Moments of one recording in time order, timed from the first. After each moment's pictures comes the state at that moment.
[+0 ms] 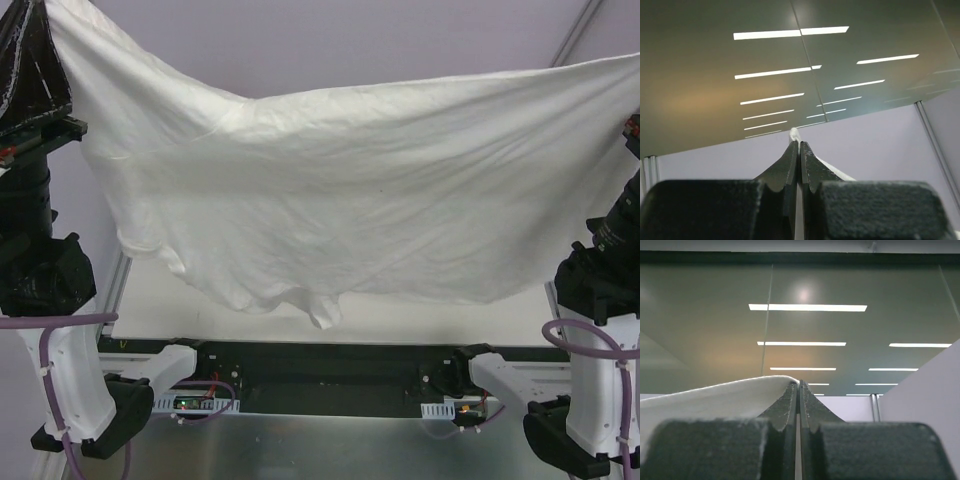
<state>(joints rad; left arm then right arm) -0.10 1.07 1.99 0.20 0.29 -0.04 0.23 0.98 1.68 0.60 0.06 -0.22</state>
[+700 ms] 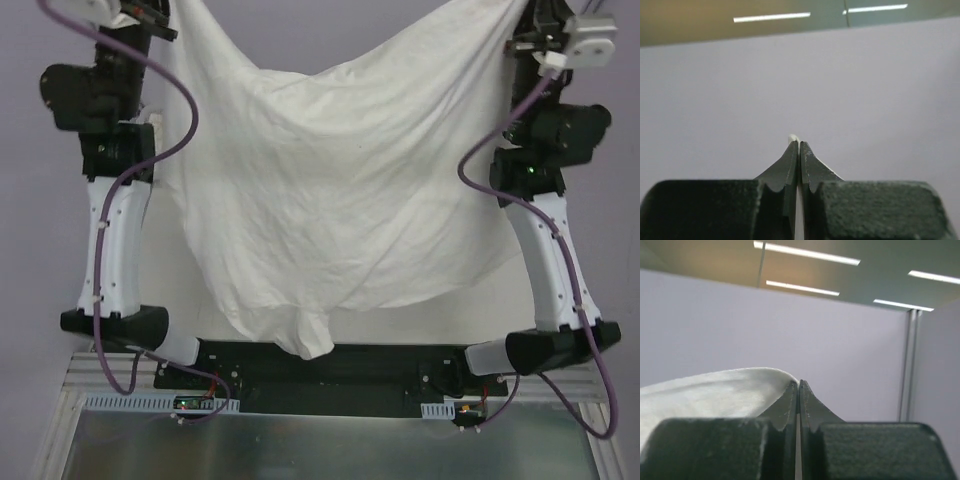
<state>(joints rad) -0.10 1.42 2.03 0.28 0.25 -0.02 0.23 1.33 1.72 0.61 0.07 -0.31</state>
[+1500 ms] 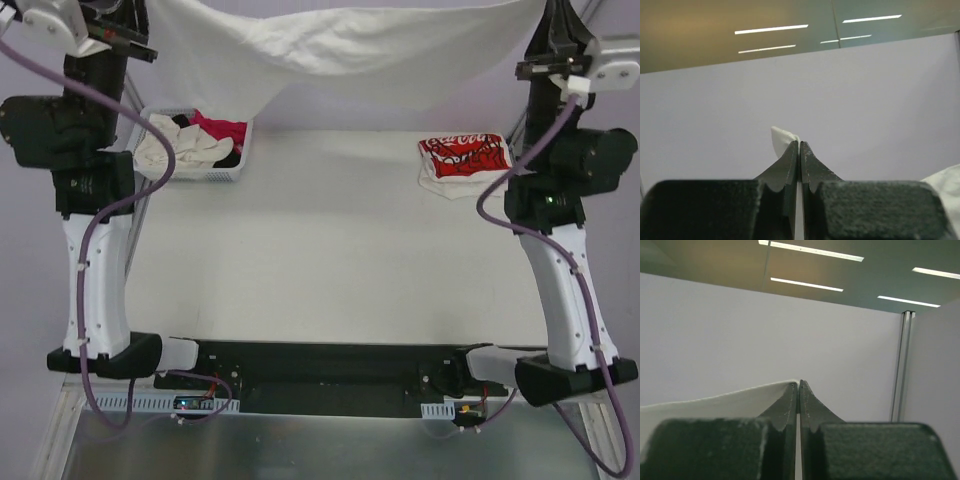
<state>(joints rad) -0.10 1.38 2.06 0.17 0.25 -0.01 0.25 1.30 1.72 0.48 0.08 -0.33</state>
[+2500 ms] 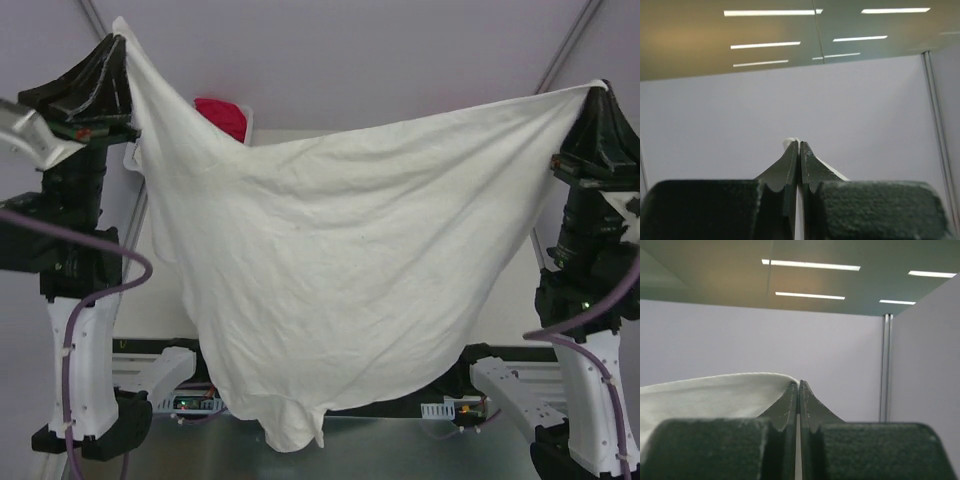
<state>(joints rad) -0.10 0.94 1.68 0.19 0.27 -0.06 0.28 0.77 1.37 0.37 0.09 -0.25</state>
